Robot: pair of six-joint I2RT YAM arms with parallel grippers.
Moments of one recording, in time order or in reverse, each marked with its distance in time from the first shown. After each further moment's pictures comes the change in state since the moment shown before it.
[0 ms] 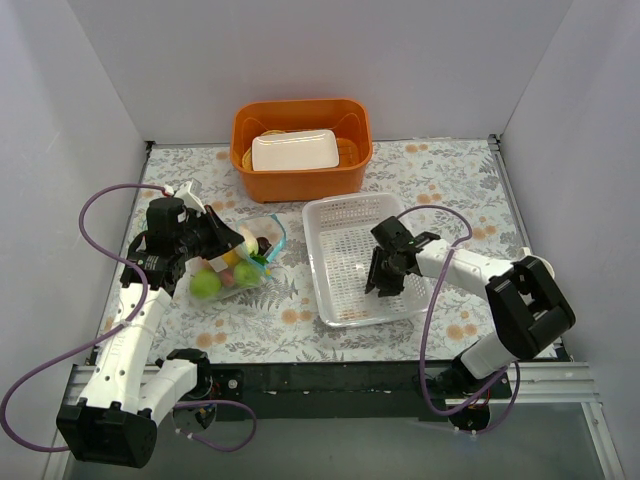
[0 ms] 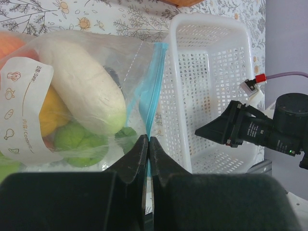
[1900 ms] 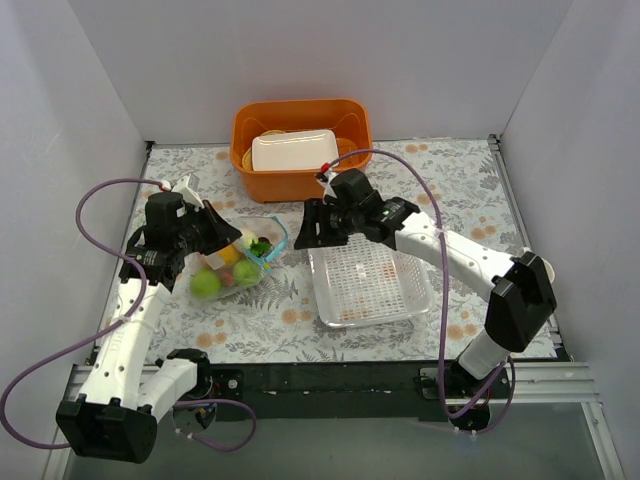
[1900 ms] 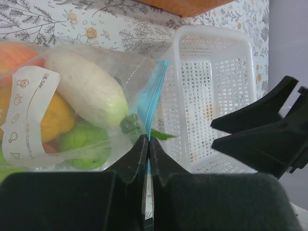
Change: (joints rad) left arm 0.000 0.035 0.040 -0.008 -0.032 0.000; right arm 0.154 0.068 0.494 0.093 -0.216 -0.230
